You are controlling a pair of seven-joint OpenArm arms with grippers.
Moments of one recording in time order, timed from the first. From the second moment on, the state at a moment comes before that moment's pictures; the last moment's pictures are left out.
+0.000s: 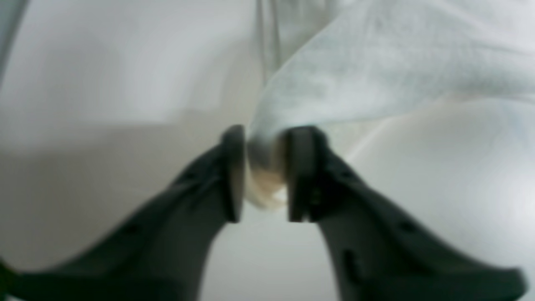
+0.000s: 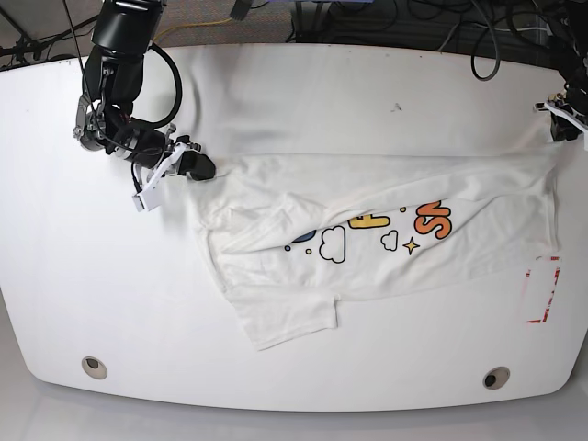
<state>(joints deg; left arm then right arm) 17.5 -22.3 -44.8 80.7 -18.1 -38.3 33.0 -1.2 11.4 20.1 79.1 51.7 37.1 -66.0</state>
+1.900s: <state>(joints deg) 18.0 -36.8 -42.2 83.4 -28.8 -43.2 35.5 -16.6 20.1 20.3 92.2 52.3 40.3 -66.0</state>
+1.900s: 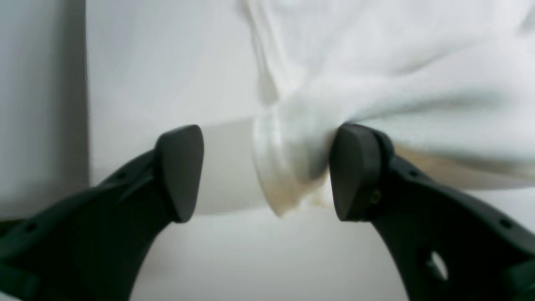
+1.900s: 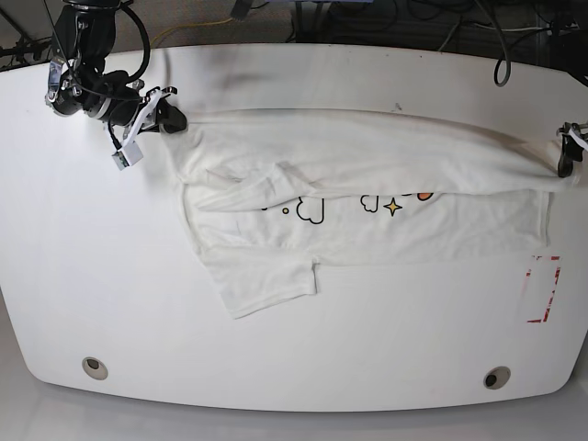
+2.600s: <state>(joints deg) 13.2 -36.7 -47.5 78.2 -29.1 -42.8 44.1 -16.9 19.7 20.5 92.3 52.3 40.3 -66.1</state>
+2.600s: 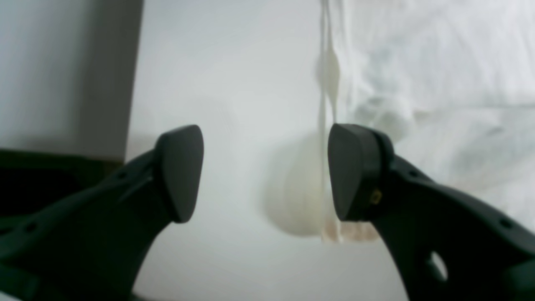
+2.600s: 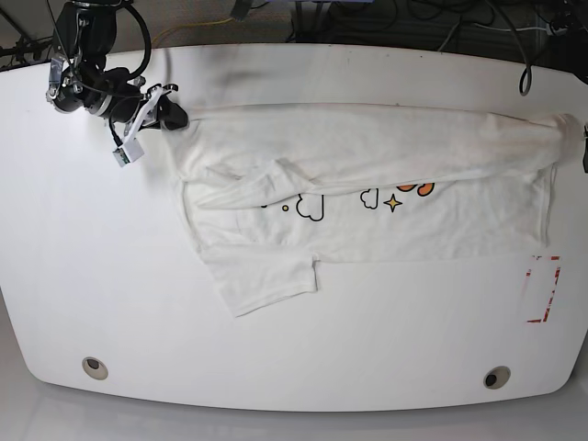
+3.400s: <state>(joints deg) 13.8 -30.1 -40.2 71.2 -28.9 -42.8 45.7 -17.3 19.5 20.5 92.3 52.7 40.3 -65.9</state>
